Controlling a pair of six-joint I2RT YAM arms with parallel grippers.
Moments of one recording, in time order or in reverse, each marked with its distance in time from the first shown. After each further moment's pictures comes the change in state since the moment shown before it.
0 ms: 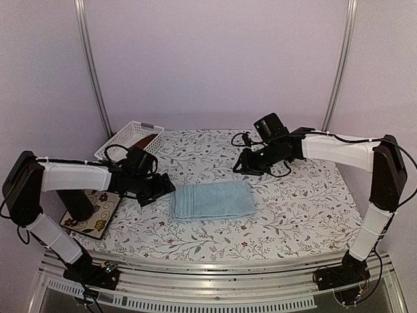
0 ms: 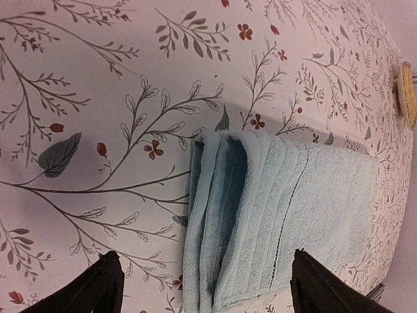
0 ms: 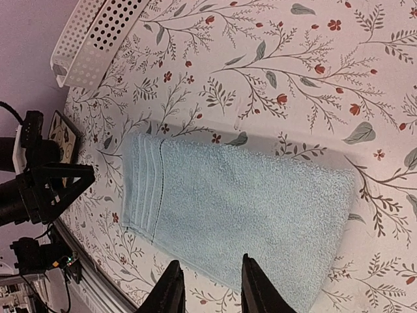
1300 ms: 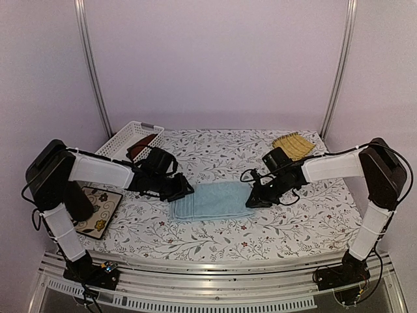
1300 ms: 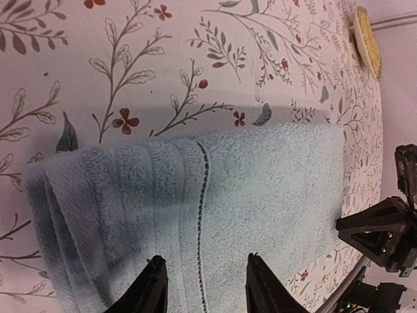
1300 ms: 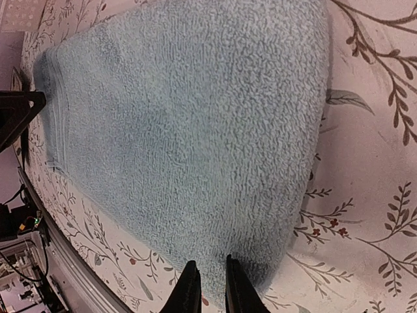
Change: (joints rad) left arm -0.078 0.286 0.142 0.243 0.188 0.059; right arm -0.044 -0.006 -0.372 0.151 -0.137 -0.028
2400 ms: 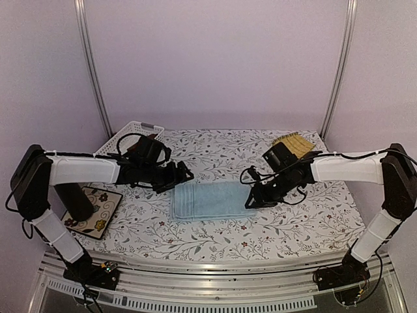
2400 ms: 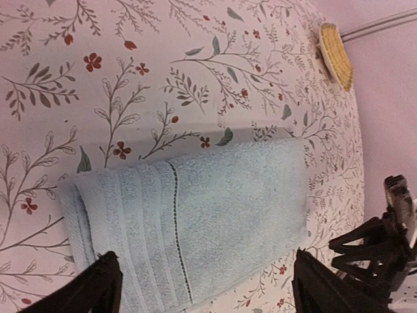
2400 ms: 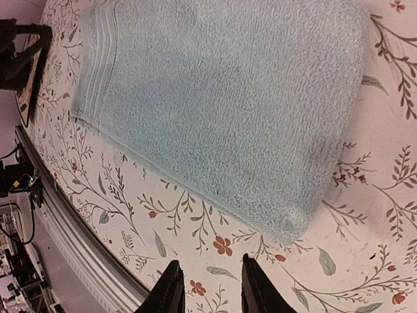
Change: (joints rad) left arm 0.033 -0.135 0.002 -0.089 -0.015 0.044; right arm 0.055 -0.137 0.016 -0.159 0.023 -0.109
